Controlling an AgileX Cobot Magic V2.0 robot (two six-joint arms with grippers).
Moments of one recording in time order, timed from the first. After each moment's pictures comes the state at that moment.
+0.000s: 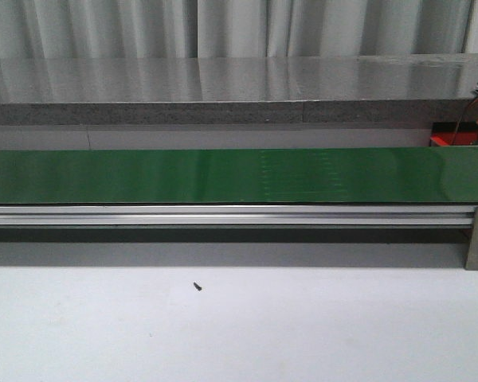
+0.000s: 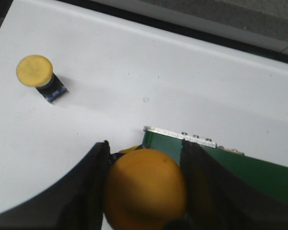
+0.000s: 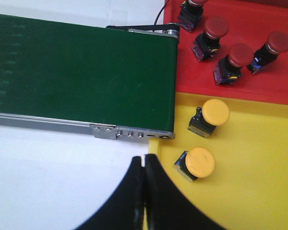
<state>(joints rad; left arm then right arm) 0.38 1.83 -1.70 -0.26 0.92 0.22 0.11 0.92 -0.96 -0.15 0.91 0.12</state>
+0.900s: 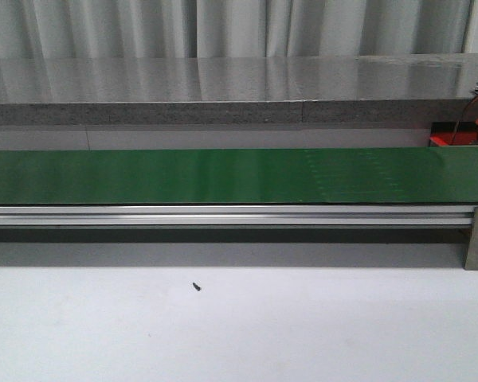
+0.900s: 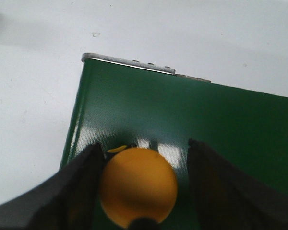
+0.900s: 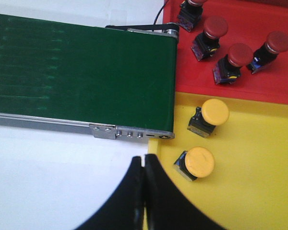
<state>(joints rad) 0.28 1.74 -1.35 -0.29 0.74 0.25 0.11 0.92 -0.96 -0.15 0.91 0.12</state>
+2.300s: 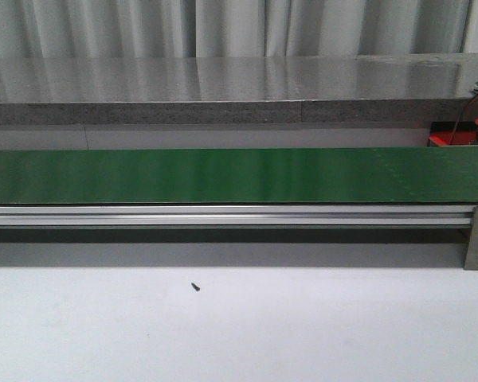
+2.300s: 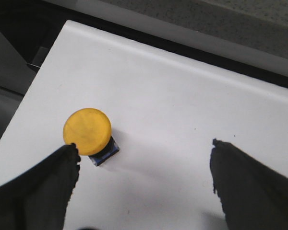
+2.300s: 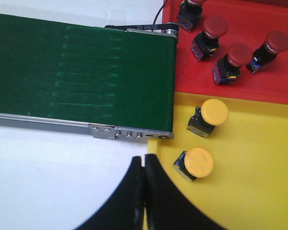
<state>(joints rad) 0.46 2.14 -1.87 -0.26 0.68 0.26 0.11 0.92 -0.96 -0.15 0.91 0.12</state>
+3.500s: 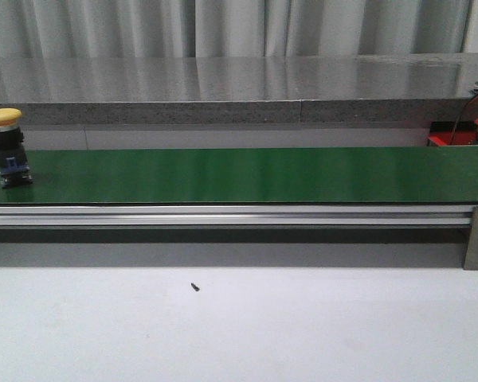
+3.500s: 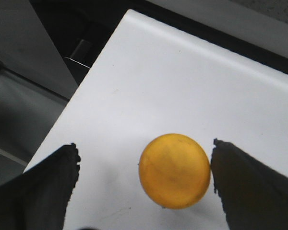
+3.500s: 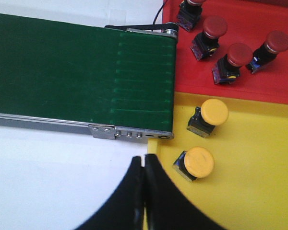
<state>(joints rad) 0.53 2.33 -1.97 -0.23 0.58 0.21 0.11 0.92 -0.96 -0.15 0.91 0.12</state>
